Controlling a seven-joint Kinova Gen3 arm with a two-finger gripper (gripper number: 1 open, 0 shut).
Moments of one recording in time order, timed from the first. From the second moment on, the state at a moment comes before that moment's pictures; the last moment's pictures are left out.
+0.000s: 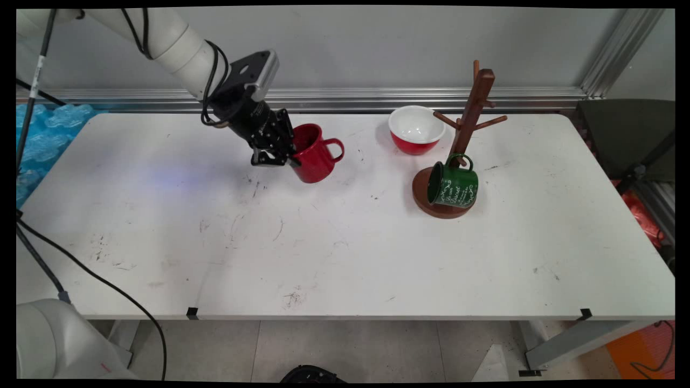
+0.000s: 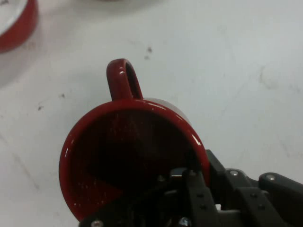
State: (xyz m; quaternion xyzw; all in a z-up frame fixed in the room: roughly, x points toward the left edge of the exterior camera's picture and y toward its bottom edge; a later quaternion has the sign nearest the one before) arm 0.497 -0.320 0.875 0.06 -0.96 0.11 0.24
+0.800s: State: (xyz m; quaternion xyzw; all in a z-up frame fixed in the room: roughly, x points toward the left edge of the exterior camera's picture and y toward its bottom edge) arm 0.513 -0.324 0.846 0.07 -0.98 0.10 0.16
